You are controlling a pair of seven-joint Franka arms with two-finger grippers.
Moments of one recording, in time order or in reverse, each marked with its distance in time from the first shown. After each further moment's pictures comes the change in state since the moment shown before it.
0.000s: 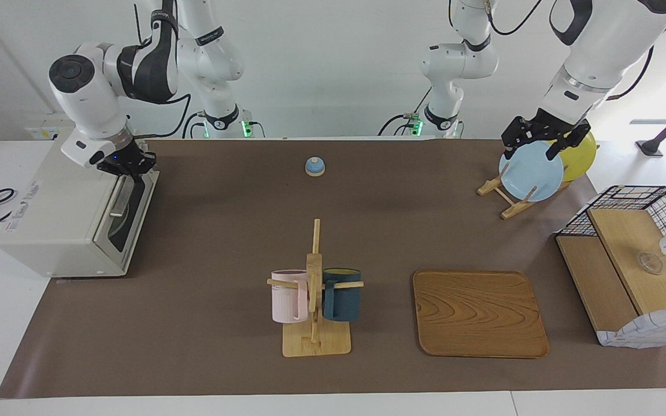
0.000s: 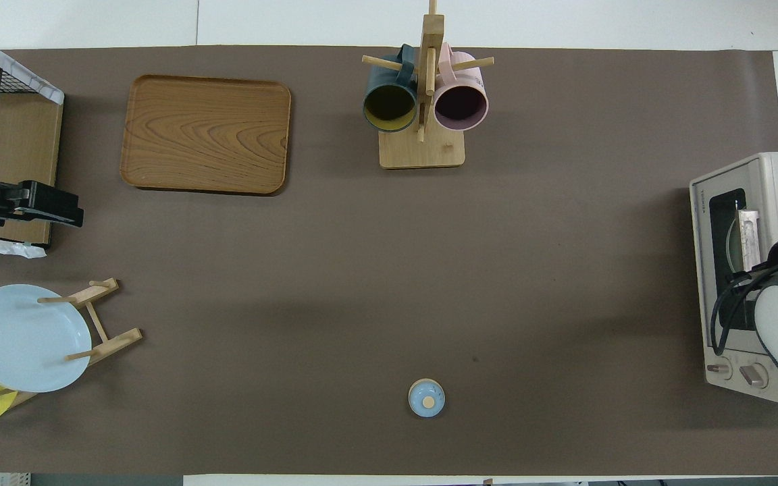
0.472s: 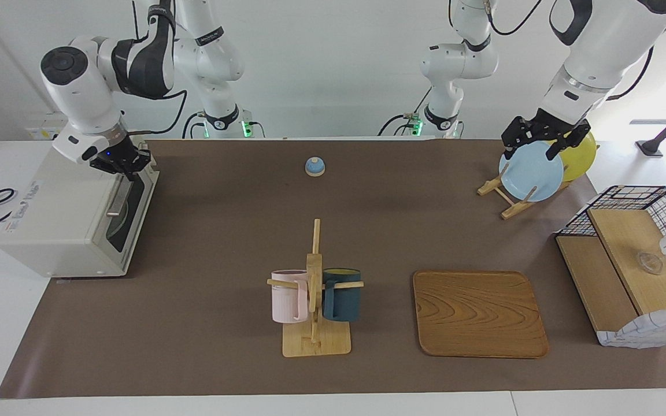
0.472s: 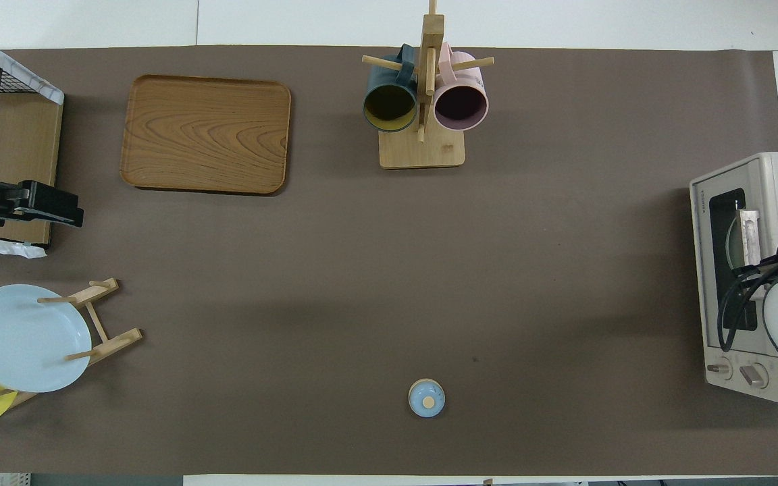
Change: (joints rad) left arm 0.000 0.000 0.000 0.000 0.000 0.000 0.000; right arm 0.005 0.002 0.002 0.050 -0.004 -0.028 0.000
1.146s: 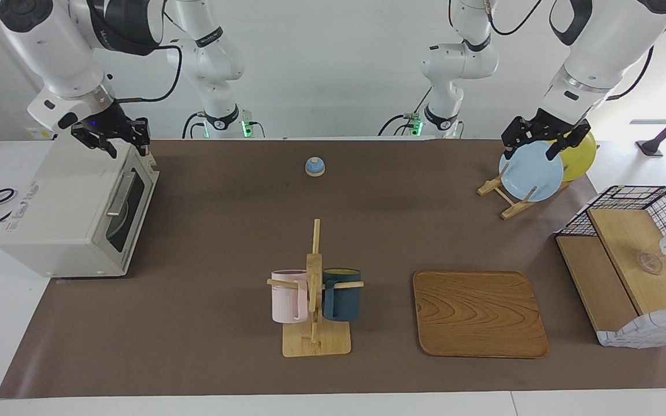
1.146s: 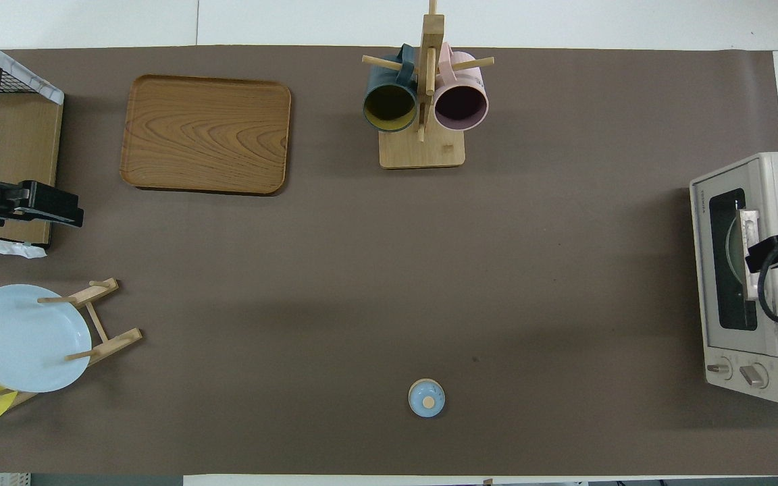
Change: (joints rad) left arm 0.000 0.000 0.000 0.000 0.000 0.000 0.000; right arm 0.064 0.085 0.012 0.397 0.075 -0.363 0.138
